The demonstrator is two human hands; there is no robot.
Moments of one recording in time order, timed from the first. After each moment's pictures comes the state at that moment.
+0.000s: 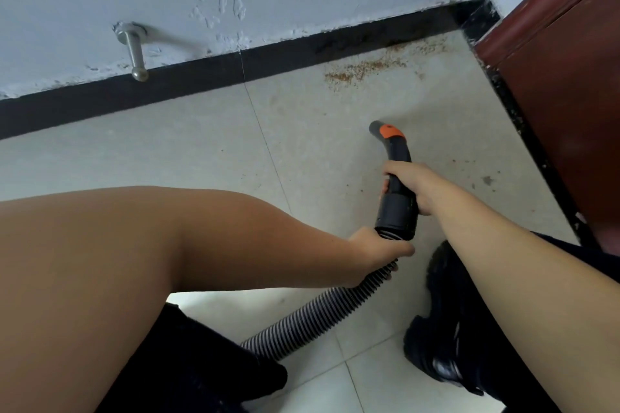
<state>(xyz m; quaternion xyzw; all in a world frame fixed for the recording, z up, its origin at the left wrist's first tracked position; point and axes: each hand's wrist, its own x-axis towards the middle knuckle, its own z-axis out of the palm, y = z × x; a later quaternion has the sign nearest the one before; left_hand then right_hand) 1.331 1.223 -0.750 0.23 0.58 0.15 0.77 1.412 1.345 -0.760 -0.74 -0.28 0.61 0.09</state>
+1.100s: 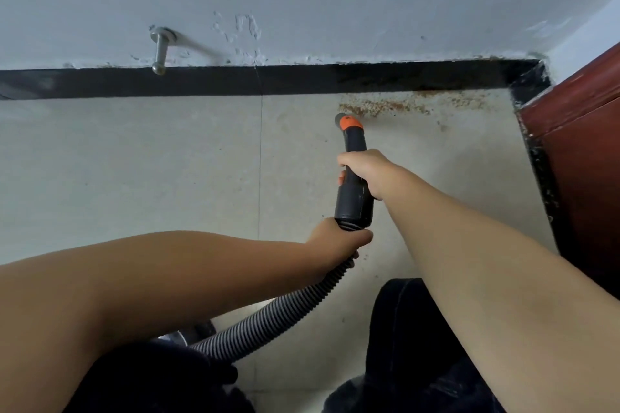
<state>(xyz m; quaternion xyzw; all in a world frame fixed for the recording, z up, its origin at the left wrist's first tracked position) 1.377 1.293 -0.763 0.13 0.71 0.32 0.62 1.384 1.437 -0.759 -0.63 -0.44 0.64 -0.03</state>
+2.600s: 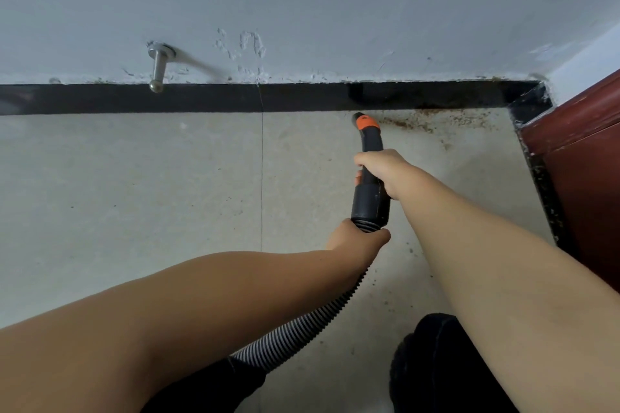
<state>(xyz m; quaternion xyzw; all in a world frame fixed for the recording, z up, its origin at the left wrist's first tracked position) 1.372 1.330 -0.780 0.12 0.72 0.37 0.58 1.366 1.474 -0.767 -0.65 -0.45 0.61 0.01</state>
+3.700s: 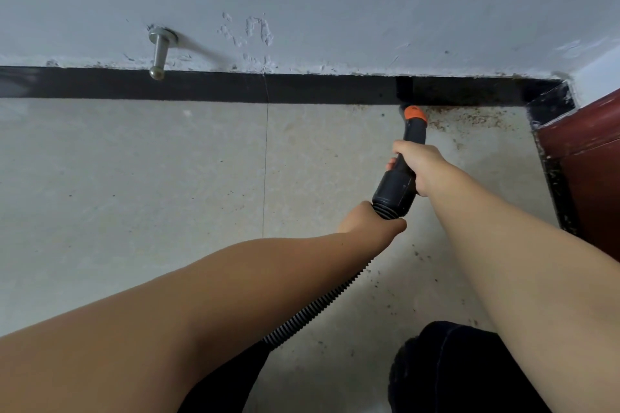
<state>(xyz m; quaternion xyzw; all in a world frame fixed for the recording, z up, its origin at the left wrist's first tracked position) 1.364 1.364 -0.791 0.20 0.75 0.30 0.56 1.387 1.507 -0.780 -0.69 -0.37 0.61 0.10</state>
